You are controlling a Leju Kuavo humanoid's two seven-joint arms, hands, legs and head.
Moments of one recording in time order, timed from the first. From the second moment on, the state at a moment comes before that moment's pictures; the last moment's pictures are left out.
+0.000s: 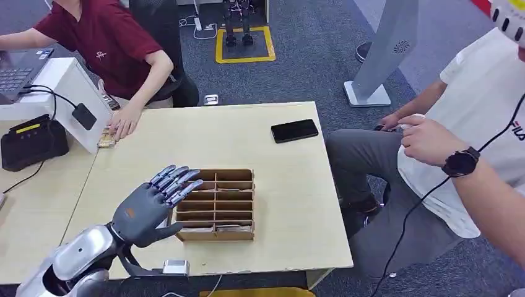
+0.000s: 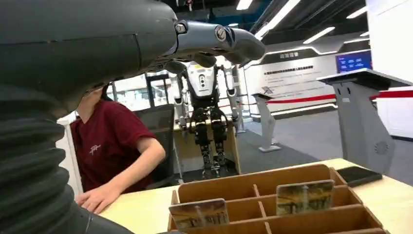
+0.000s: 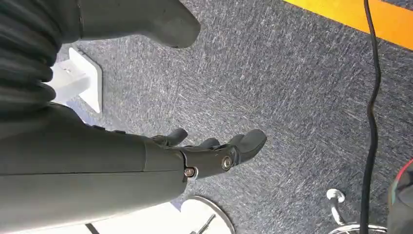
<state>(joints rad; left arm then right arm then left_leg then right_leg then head) -0.23 0.49 -0.56 -1.68 -1.04 0.09 -0.31 -0.05 0.02 -0.91 -0.24 1.50 -0.22 -0.28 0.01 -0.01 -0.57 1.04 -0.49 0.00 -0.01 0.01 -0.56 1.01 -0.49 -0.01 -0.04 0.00</state>
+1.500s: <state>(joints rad) -0.19 0.47 -0.56 -1.57 -1.07 0.14 -0.21 -0.05 0.02 -0.93 -0.24 1.50 -0.22 -0.28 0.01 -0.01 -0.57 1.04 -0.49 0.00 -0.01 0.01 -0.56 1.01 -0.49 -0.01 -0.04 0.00</state>
